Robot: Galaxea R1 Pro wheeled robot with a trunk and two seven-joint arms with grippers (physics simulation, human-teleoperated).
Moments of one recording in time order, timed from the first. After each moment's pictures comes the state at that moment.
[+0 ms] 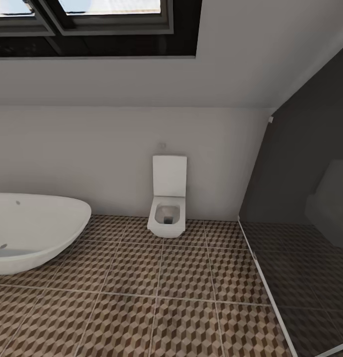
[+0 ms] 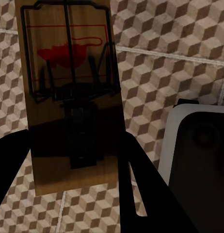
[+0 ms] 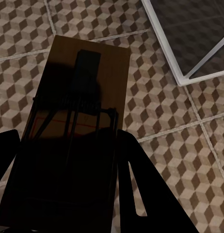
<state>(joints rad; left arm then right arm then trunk) -0.09 0.08 -0.46 0.07 0.58 -0.53 0.14 -0.11 -0.04 0.18 -0.09 -0.48 -0.70 -0.10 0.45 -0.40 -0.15</state>
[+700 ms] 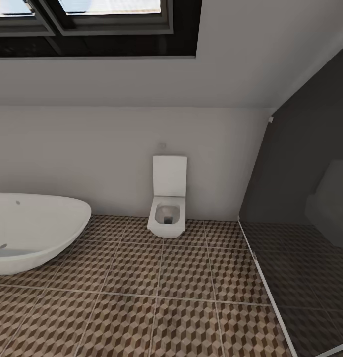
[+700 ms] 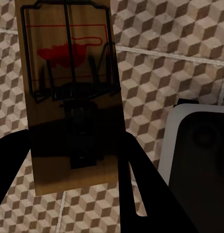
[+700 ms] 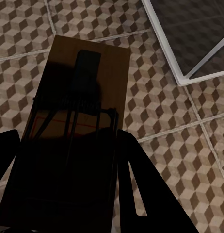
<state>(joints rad) -0.09 0.08 -0.46 0.07 0.58 -0.53 0.14 -0.11 -0.04 0.18 -0.09 -0.48 -0.70 -0.10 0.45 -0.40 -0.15</state>
